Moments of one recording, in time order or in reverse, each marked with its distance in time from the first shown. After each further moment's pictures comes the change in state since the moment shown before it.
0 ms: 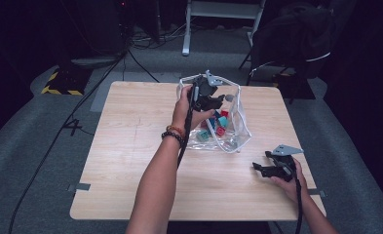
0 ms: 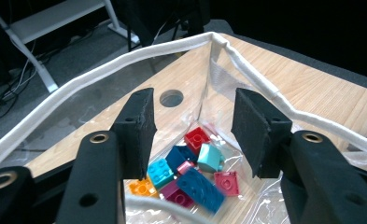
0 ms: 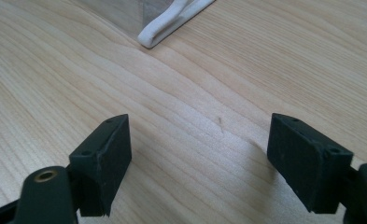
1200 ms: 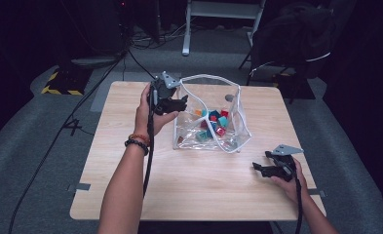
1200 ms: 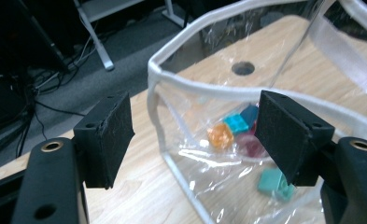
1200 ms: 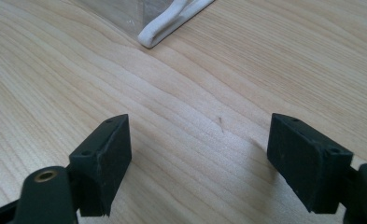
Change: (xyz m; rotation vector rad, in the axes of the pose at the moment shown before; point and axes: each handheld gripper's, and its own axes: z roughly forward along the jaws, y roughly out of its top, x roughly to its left) left arm 0.061 -0.056 -0.061 0.034 0.183 -0.089; right arm -0.001 0.000 0.000 0.003 0.007 0.006
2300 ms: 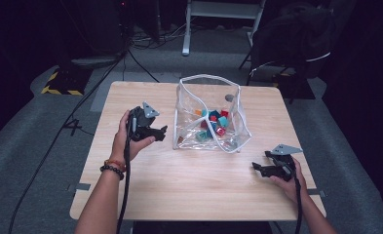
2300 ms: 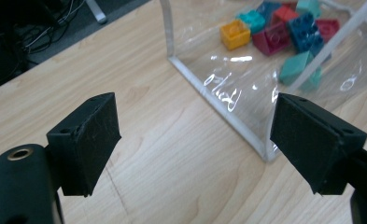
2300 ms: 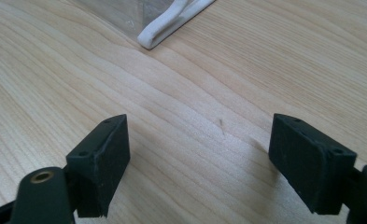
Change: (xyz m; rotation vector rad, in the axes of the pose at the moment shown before) left arm 0.014 -0.098 -0.013 0.165 -0.041 0.034; right arm 0.001 0.001 0.001 0.000 -0.004 0.000
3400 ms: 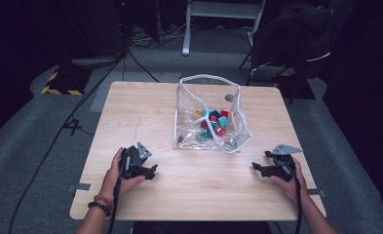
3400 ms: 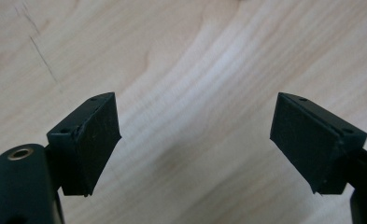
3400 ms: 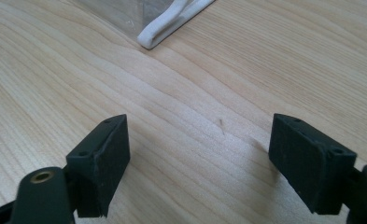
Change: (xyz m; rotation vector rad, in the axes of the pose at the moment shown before) left arm -0.036 -0.112 0.008 0.168 -0.033 0.046; right arm 0.000 0.000 0.000 0.000 0.001 0.001
